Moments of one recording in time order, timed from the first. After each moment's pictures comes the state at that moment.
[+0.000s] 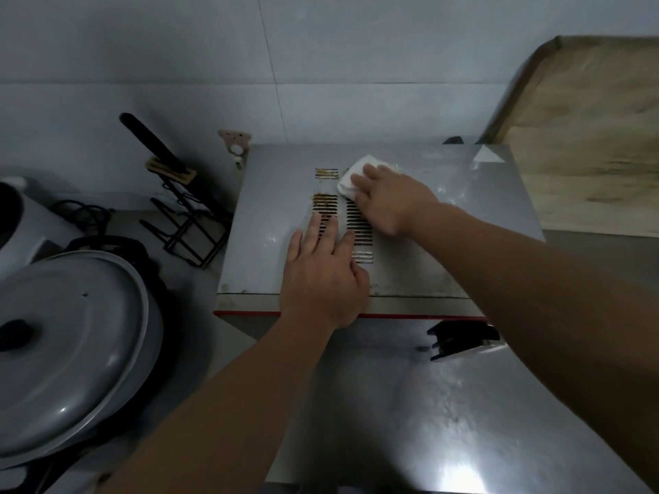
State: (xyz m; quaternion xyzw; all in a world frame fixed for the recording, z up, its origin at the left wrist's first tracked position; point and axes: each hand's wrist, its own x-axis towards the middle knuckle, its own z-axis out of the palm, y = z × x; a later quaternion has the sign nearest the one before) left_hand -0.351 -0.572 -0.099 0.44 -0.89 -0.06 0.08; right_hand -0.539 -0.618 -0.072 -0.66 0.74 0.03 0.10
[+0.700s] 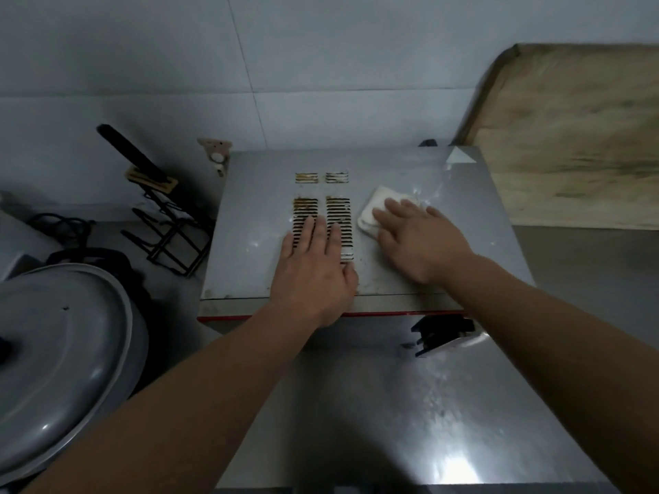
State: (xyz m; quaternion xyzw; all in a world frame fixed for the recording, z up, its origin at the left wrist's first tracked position) left_hand -0.363 -0.580 -0.093 0.40 -0.91 -0.06 -0.04; right_hand -0.549 -0.519 -0.067 -0.61 0.79 0.01 0.10
